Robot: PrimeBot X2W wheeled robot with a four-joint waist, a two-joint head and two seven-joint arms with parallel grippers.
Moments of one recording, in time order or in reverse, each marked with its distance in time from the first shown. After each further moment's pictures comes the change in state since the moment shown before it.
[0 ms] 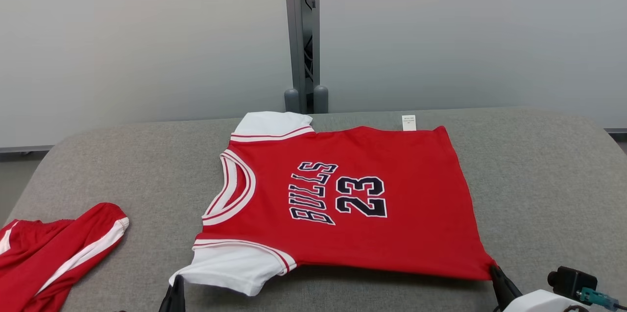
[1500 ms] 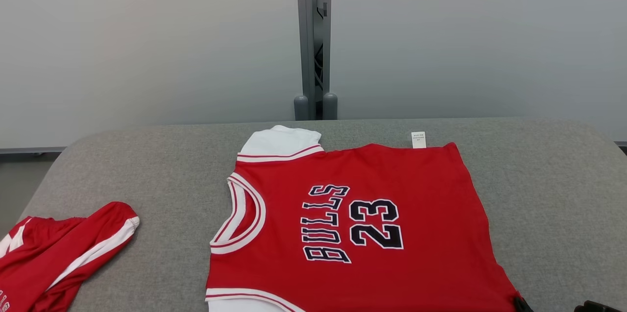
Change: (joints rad) left arm 0.245 0.000 -0.062 0.003 0.179 -0.048 0.000; right arm 0.181 -0.029 -0.126 -0.121 -0.083 0.000 0.028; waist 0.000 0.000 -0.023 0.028
